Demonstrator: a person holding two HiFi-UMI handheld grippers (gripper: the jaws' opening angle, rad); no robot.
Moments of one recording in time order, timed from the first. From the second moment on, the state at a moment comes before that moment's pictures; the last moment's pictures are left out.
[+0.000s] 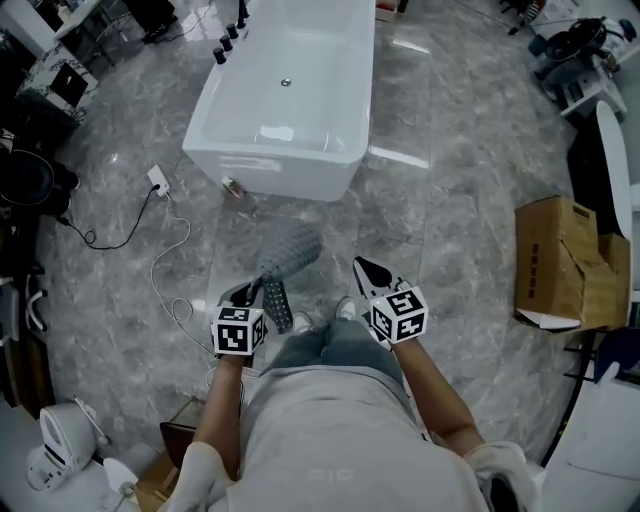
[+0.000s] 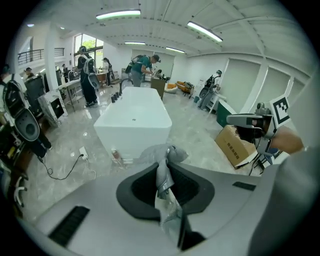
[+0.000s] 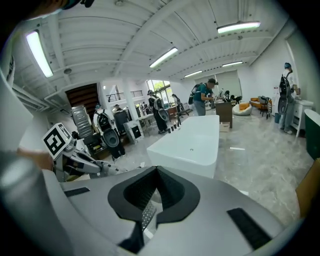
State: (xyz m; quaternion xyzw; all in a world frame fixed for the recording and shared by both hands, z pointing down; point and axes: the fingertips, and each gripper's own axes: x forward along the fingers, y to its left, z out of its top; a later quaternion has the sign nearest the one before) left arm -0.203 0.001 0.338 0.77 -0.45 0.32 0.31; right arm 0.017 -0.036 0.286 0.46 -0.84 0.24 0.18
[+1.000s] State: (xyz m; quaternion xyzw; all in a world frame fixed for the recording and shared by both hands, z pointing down) left arm -0.194 -0.056 0.046 0.83 -0.55 0.05 0.08; right arm 0.014 -0.063 0.035 0.42 -0.90 0.09 0.03
